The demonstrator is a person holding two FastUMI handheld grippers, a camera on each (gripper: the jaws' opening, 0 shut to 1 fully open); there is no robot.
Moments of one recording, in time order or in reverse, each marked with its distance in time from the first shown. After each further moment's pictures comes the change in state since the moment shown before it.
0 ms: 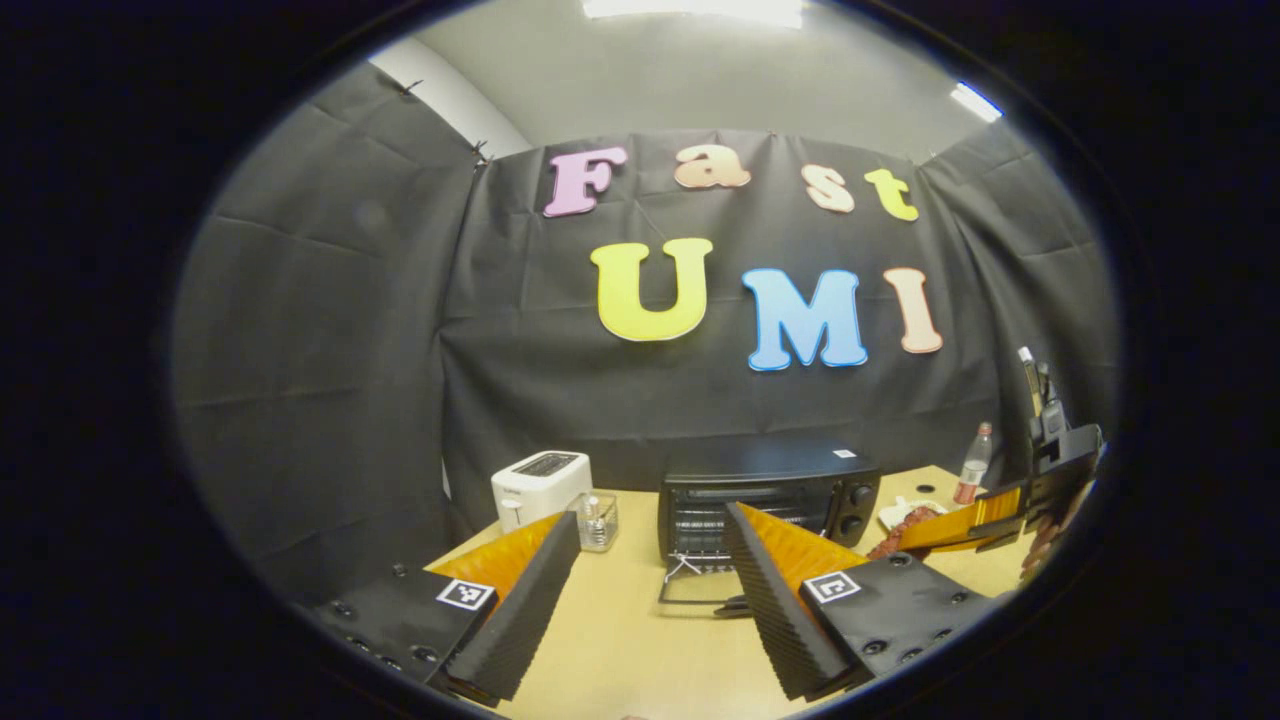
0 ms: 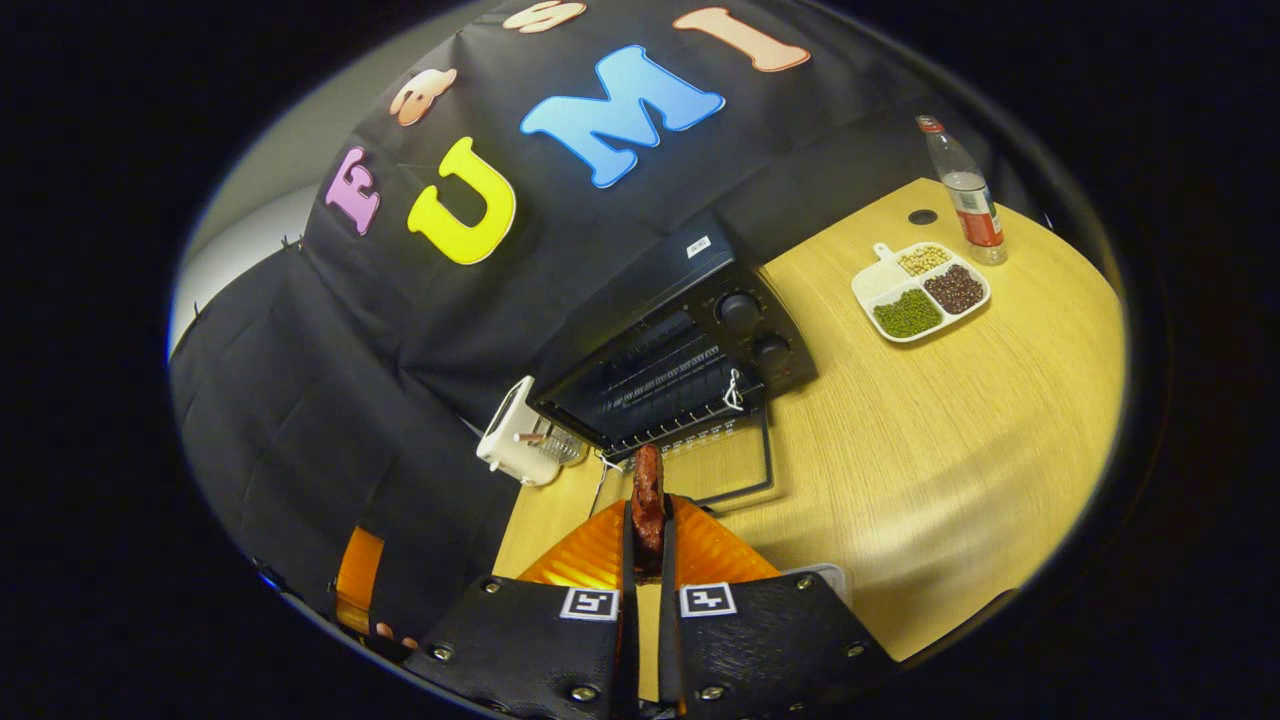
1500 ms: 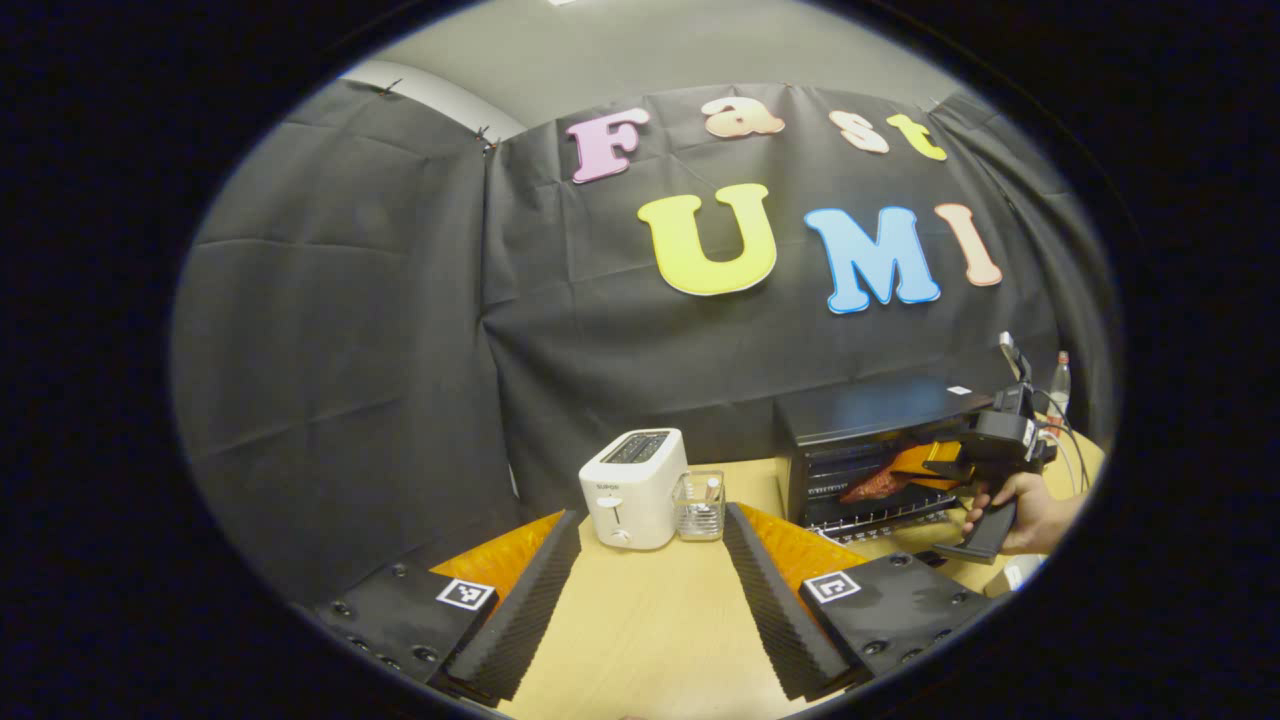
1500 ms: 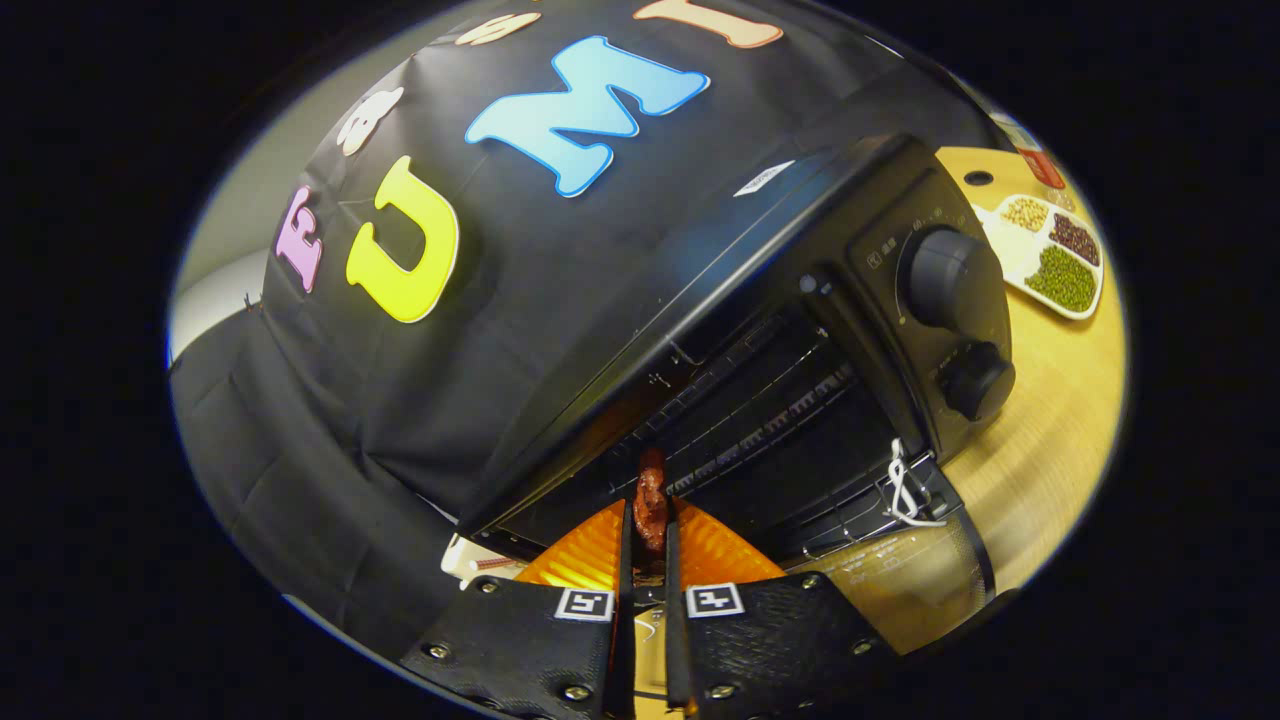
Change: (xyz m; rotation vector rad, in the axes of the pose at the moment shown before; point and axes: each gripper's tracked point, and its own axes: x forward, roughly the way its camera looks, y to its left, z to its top) left arm 0.070 0.122 -0.038 0.145 0.103 0.116; right arm 0.221 0.008 0.044 0.042 -0.230 -0.050
